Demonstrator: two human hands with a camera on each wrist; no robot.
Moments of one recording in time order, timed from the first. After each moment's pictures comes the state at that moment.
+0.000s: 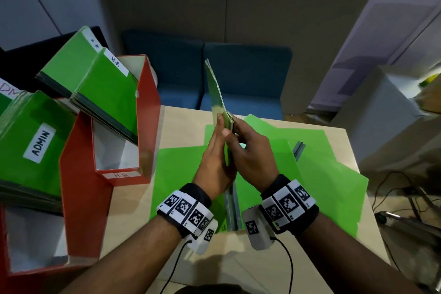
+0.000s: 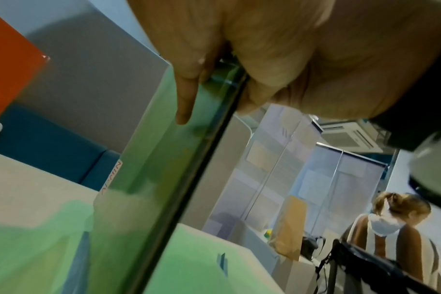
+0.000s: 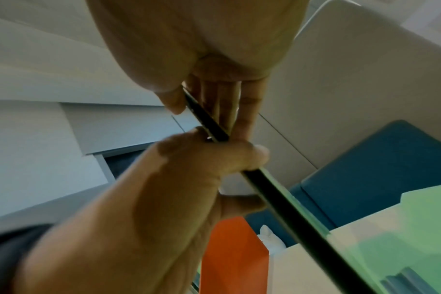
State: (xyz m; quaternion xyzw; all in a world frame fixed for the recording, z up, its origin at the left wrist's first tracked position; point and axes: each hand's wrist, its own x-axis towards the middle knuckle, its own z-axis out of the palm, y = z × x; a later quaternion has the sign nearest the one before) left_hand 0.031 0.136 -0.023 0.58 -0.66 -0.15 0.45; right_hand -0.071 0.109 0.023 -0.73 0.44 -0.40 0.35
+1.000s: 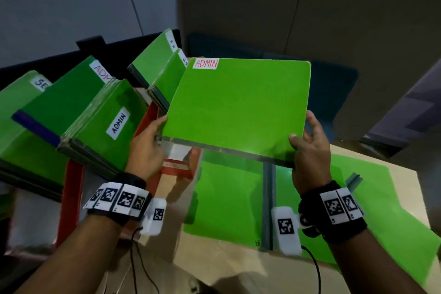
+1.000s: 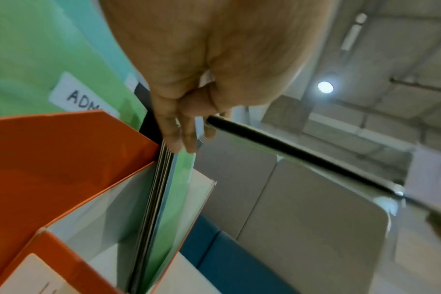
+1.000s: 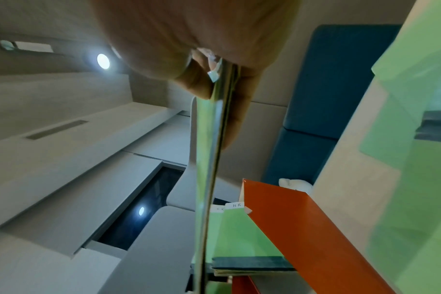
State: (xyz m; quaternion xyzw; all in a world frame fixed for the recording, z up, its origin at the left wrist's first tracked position) left_hand 0.244 0.212 0.004 0.79 -0.43 -0.13 0.41; right_hand -0.037 0.078 0.029 -0.46 0.40 -0.51 0.60
